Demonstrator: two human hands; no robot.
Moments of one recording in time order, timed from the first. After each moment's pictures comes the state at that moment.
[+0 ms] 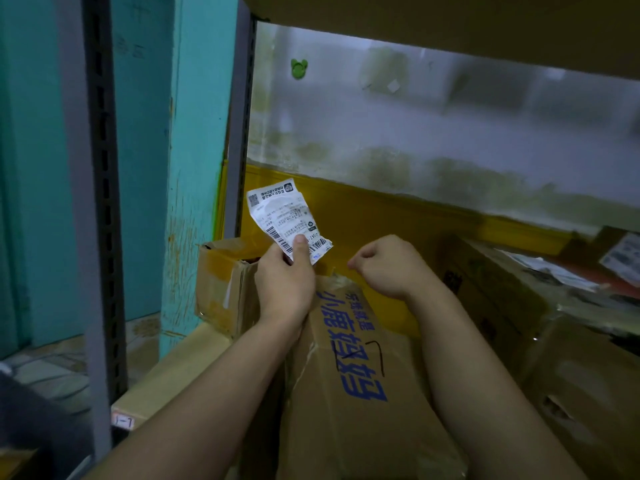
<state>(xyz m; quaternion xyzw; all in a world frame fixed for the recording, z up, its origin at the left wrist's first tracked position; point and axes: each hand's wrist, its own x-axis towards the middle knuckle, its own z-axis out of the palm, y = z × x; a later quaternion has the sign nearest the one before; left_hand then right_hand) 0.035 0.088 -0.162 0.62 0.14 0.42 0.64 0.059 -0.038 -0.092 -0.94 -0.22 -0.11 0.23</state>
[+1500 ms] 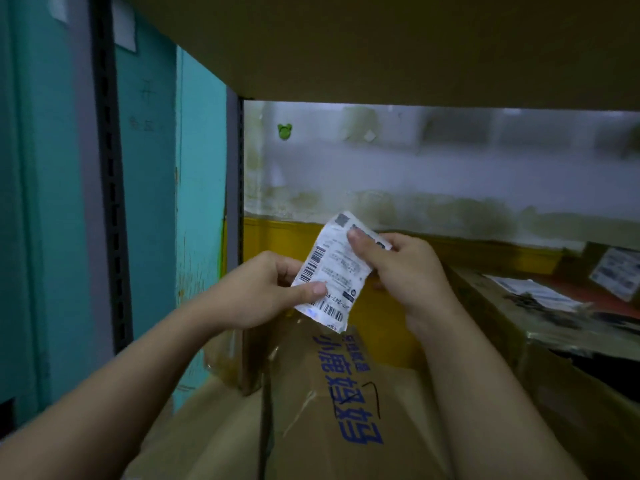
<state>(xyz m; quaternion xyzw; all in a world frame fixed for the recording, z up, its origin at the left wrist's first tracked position) -0.037 0.132 -0.076 0.88 -0.16 0.15 0.43 0.019 -0.052 -0.058 -0.71 -0.21 -0.12 0.66</state>
